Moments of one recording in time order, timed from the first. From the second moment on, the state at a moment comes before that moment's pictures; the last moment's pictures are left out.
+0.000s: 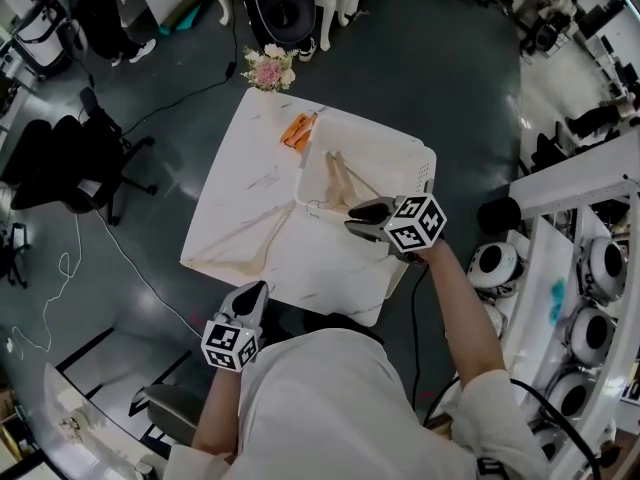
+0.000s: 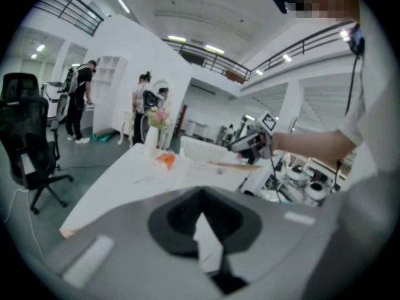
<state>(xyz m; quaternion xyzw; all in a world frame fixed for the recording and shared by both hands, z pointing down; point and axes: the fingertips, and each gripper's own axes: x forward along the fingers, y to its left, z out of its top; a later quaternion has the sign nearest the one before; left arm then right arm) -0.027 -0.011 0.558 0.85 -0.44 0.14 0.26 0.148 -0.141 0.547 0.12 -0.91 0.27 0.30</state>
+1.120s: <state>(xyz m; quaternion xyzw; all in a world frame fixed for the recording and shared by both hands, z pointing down) -0.114 -0.022 0.553 0.88 -0.39 0.14 0.24 0.023 -0.052 0.556 0.18 -0.91 0.28 0.24</state>
